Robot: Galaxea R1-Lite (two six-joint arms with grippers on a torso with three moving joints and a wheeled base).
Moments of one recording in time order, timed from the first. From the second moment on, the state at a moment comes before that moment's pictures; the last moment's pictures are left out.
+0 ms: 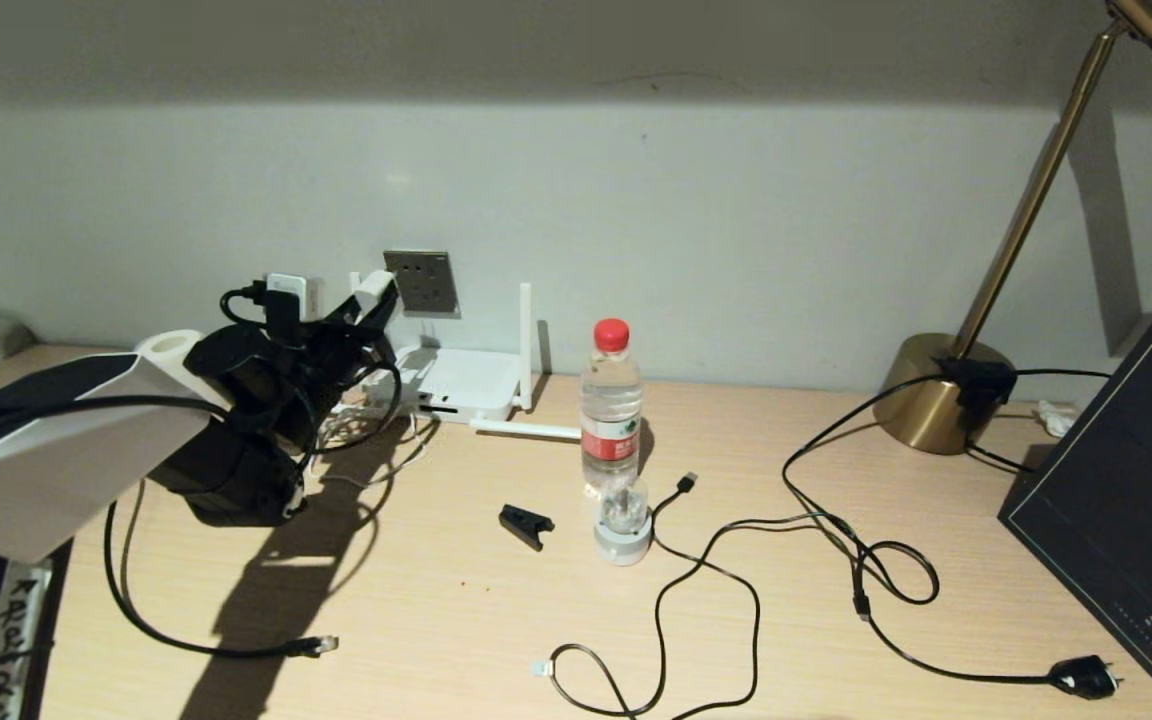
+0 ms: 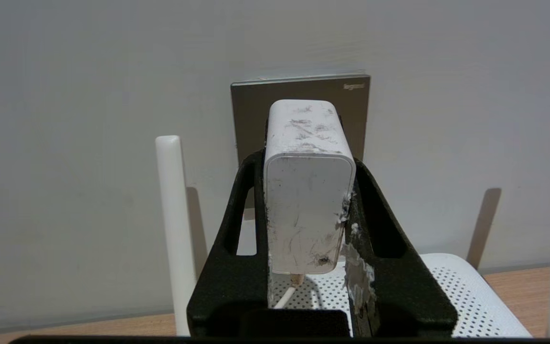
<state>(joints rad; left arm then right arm) -0.06 2.36 -1.26 -1.52 -0.21 0.06 0.00 0.00 0.00 -0.09 0.01 -0.02</state>
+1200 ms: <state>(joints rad) -0.07 2.42 -1.38 -1.42 -0.21 0.05 0.00 0.00 0.00 -0.09 0.01 -0.02</state>
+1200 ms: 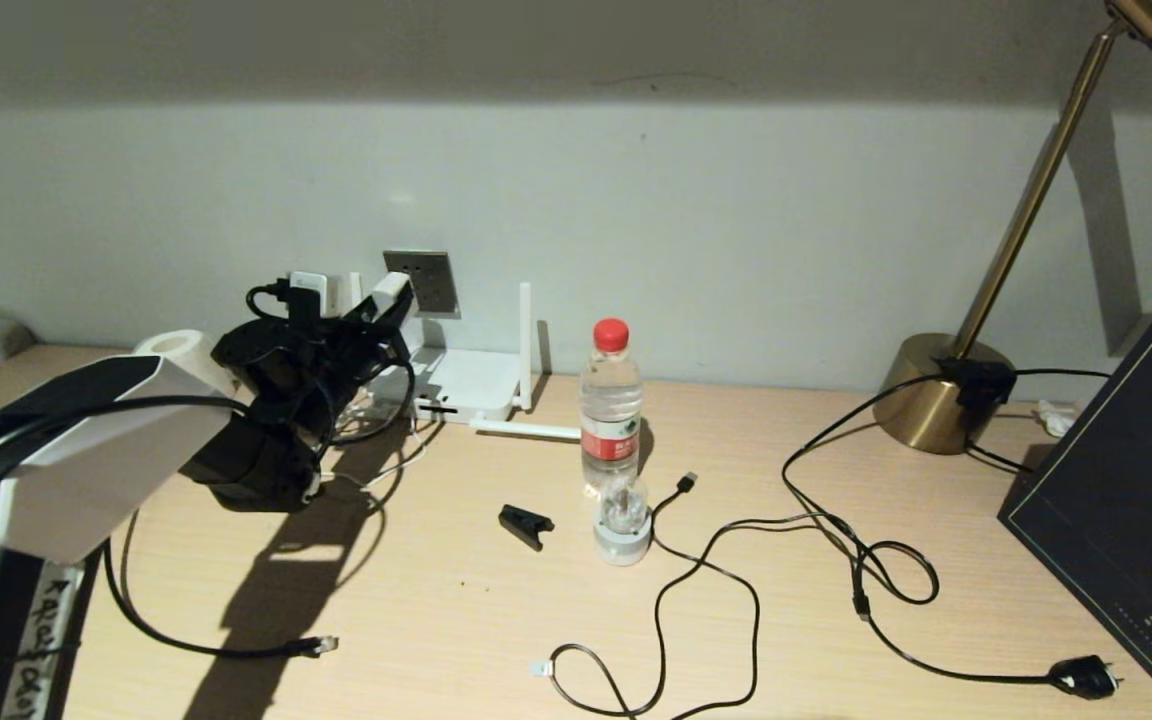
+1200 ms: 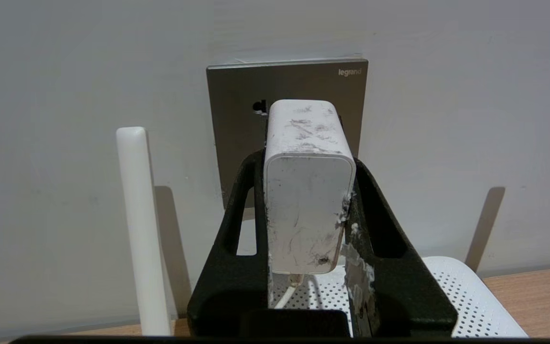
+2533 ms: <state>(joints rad) -0.07 2.43 -1.43 -1.39 -0.19 0.02 0.00 0.00 0.00 -0.09 0.01 -0.02</state>
